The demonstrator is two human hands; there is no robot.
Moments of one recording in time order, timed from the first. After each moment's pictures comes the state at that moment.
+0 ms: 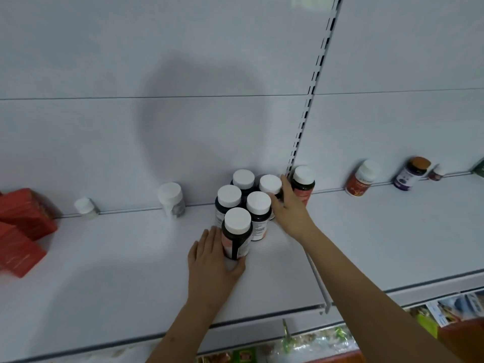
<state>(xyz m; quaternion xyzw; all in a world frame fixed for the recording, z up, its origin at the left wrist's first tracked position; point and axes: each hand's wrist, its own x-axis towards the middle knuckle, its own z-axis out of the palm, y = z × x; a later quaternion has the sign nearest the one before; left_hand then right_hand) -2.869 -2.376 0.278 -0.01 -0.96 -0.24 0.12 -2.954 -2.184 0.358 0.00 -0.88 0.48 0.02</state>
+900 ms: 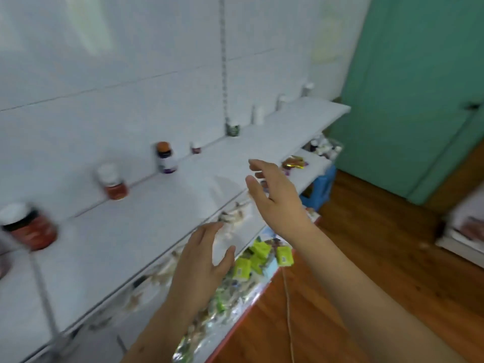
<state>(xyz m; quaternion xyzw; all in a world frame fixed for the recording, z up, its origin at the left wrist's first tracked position) -2.731 -1.958 0.350 -0.36 -0.85 -0.38 0.02 -2.679 -1.773 0.428 -0.11 -0.87 0.38 0.30</state>
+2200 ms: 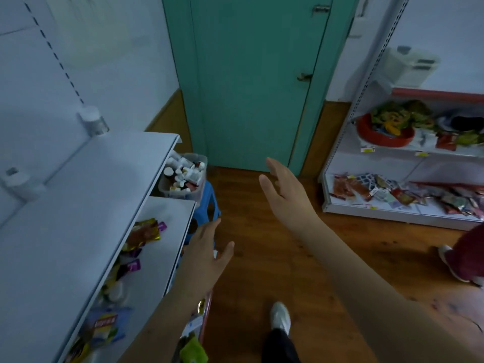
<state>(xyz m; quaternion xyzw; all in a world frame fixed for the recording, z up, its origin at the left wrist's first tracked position) -2.810 -1.210 0.294 -0.58 -0.72 -0.32 -0.22 -2.637 -1.089 0.376 -0.48 -0.77 0.27 0.31</state>
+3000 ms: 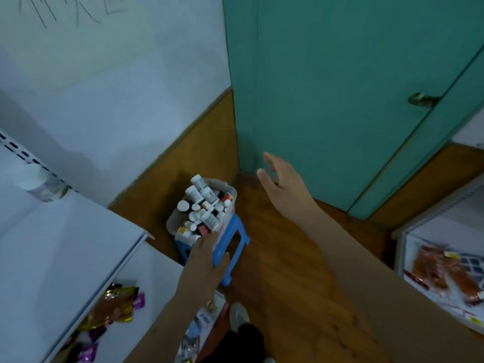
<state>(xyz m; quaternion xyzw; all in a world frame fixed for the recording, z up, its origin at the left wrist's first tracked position) -2.894 -0.803 0.235 -0.39 -0.84 -0.29 -0.25 -2.784 -0.594 0.333 -0.34 -0.84 0.37 0.22</state>
